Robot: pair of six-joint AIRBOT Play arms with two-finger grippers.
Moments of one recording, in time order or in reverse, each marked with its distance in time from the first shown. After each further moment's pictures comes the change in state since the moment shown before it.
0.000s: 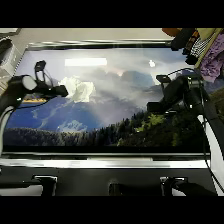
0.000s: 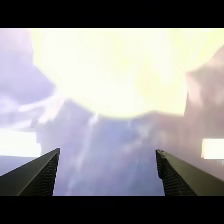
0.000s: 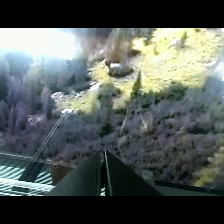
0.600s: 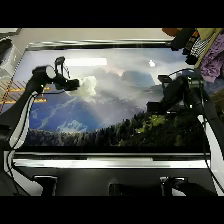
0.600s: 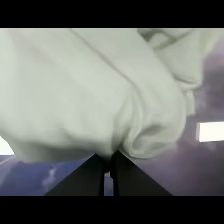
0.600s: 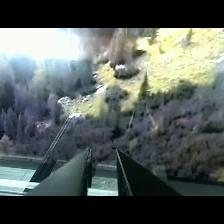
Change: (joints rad) left arm -0.079 -0.310 0.442 -0.048 -0.202 0.011; right arm 0.000 0.001 0.000 0.006 -0.015 0.068
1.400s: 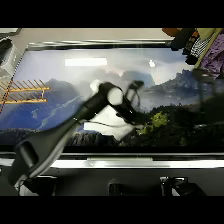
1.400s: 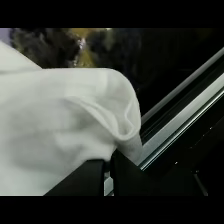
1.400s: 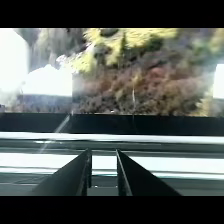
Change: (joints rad) left arm -0.713 -0.023 0.153 -0.201 -0.193 -0.196; right arm 0.000 0.459 0.000 -0.086 -0.256 0.076
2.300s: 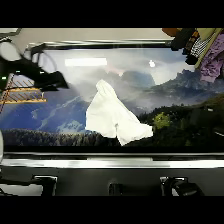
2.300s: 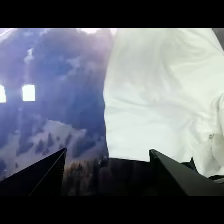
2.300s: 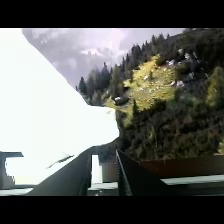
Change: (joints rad) left arm 0.834 0.299 -0.156 0.042 -0.278 0.195; right arm 0.000 0.222 0.000 -0.033 0.148 0.126
